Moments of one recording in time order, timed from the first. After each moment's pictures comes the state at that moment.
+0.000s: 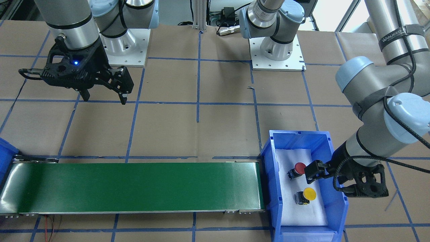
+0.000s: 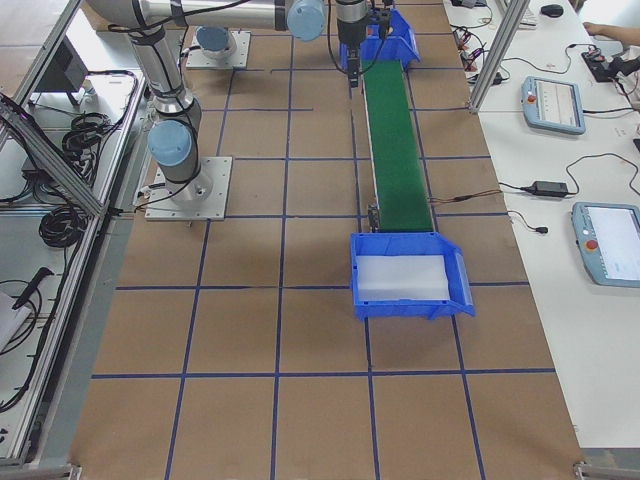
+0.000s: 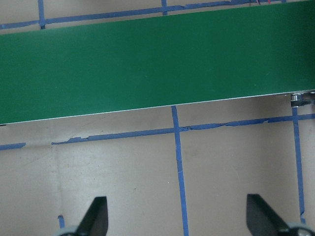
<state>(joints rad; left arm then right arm) -1.39 -2.02 -1.43 -1.18 1.51 0.18 1.62 -1.56 1.62 -1.78 -1.59 0.13</state>
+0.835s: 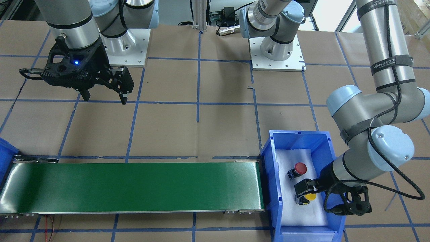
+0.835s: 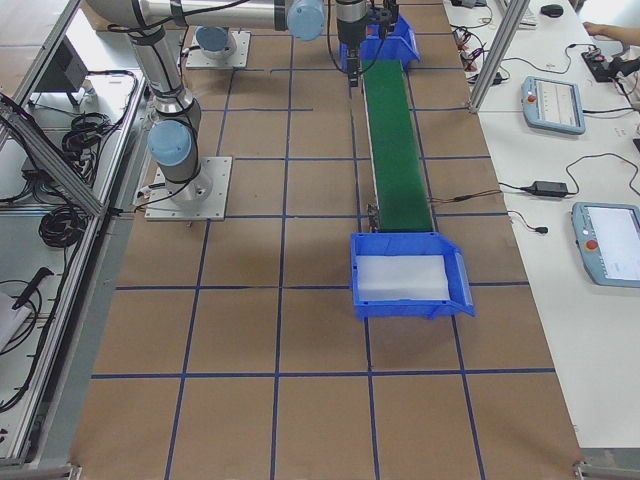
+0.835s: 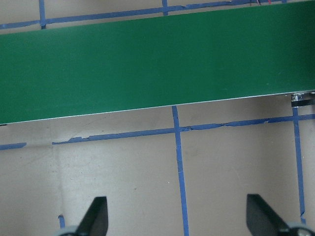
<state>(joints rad) -1.40 -2.12 -1.42 -1.13 1.48 0.07 1.62 -1.56 1.62 -1.78 -1.59 0.13</state>
